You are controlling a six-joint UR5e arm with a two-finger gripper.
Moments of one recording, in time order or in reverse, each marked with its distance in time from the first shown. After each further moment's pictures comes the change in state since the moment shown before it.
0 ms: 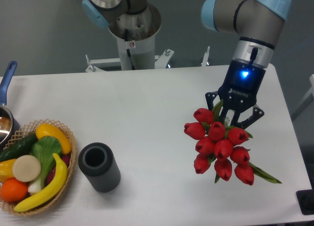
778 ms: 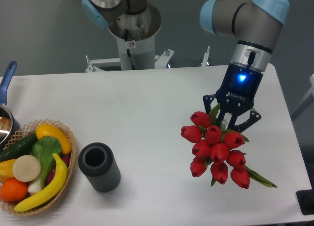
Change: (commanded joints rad) arm -0.032 -0.021 0.005 0.023 -0.005 0.000
